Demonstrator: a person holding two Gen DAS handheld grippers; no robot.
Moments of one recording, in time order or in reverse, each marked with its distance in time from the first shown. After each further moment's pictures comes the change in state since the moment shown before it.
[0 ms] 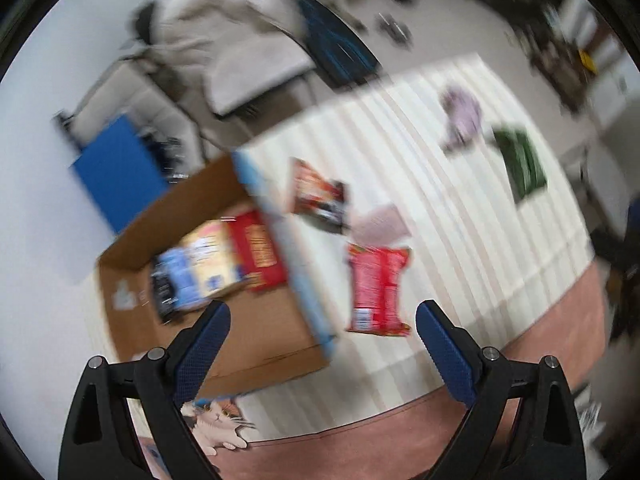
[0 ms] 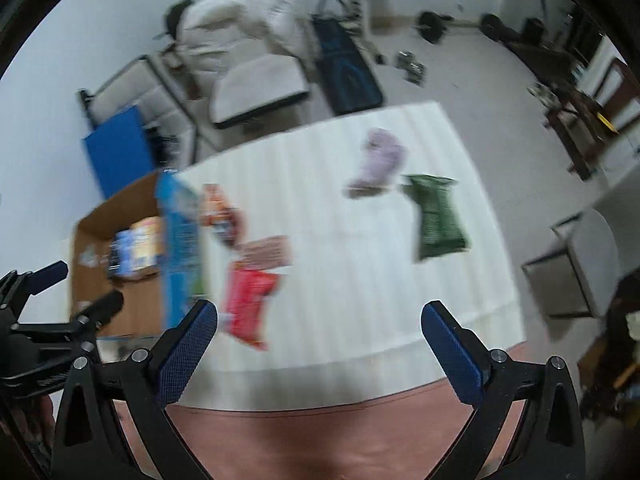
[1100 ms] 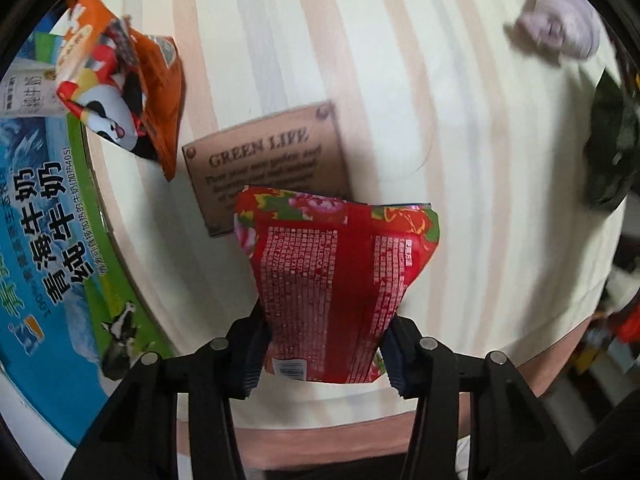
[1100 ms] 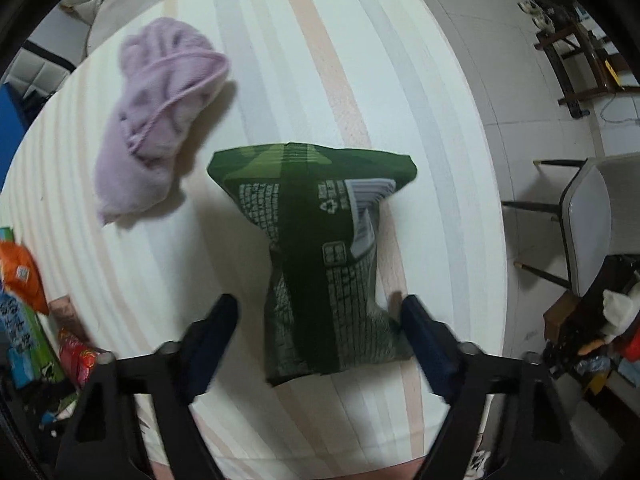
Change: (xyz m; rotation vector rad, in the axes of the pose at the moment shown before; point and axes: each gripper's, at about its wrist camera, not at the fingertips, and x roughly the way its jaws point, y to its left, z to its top) left arm 0.200 -0.055 0.055 -0.258 0.479 -0.233; right arm 0.268 -0.132 0.109 0.048 0.416 -0.147
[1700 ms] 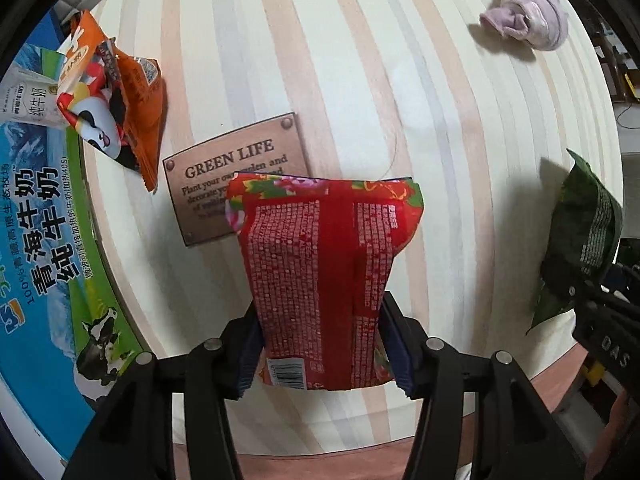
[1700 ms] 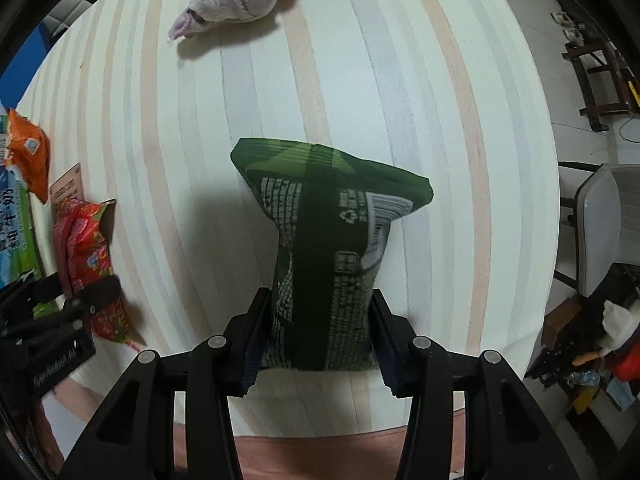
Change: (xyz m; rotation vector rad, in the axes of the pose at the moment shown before) left arm 0.013 -0.022 -0.043 0.037 -0.127 0.032; right arm 0.013 0.044 -0.081 -0.121 0.055 0.004
